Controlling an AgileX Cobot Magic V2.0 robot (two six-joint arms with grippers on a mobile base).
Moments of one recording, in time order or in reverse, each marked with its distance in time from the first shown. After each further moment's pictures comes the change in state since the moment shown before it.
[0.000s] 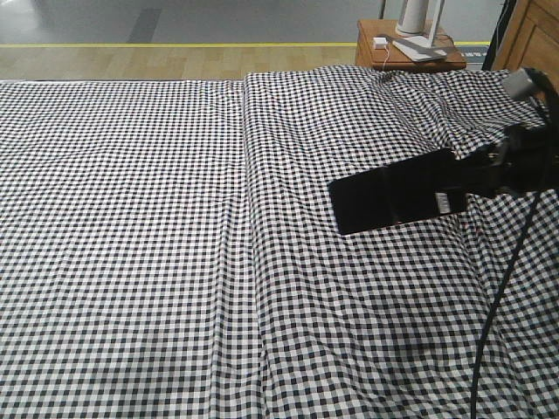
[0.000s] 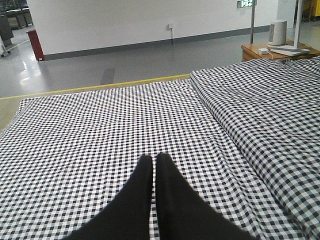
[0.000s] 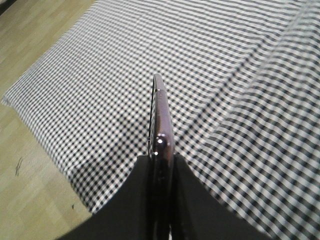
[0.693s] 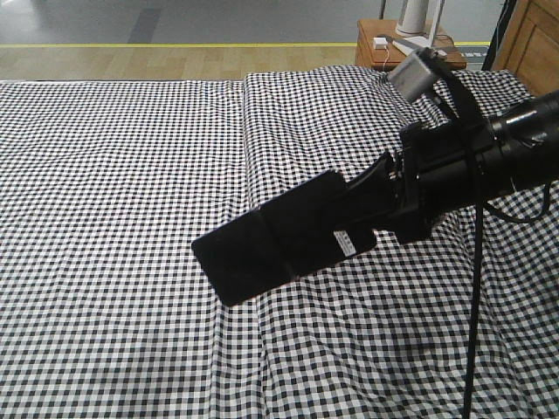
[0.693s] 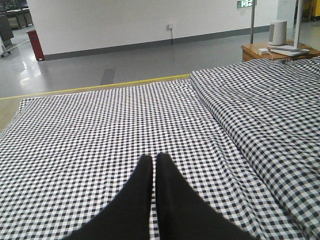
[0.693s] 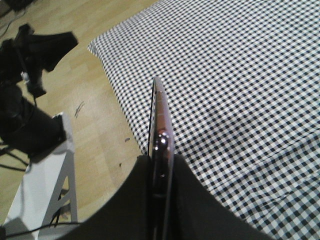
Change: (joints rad) left arm 0.000 0.000 0.000 0.000 0.000 0.000; right arm 0.418 -0.226 0.005 -0.065 0.027 0.190
